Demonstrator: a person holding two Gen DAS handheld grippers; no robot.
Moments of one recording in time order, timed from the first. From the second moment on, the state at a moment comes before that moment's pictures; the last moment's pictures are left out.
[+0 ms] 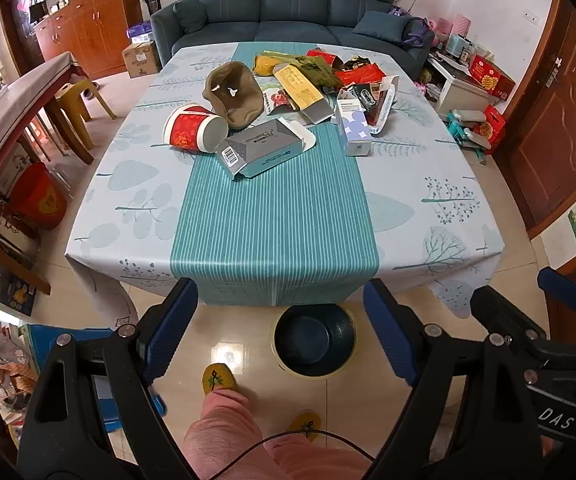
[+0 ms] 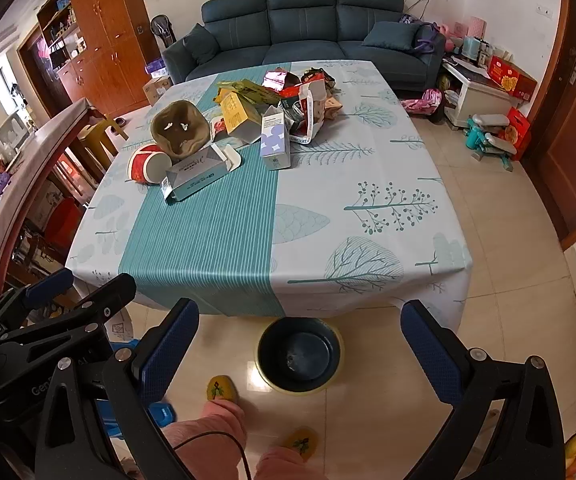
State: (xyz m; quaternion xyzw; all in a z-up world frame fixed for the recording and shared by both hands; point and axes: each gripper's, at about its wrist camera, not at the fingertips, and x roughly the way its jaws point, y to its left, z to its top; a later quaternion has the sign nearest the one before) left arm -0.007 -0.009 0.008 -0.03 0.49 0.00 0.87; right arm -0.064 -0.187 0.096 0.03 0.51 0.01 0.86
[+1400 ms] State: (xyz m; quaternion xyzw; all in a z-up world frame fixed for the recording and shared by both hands) left arm -0.007 -0.014 0.034 -0.01 0.46 0.00 0.89; right arm -0.062 -0.184 0.111 0.04 0.49 0.04 0.87
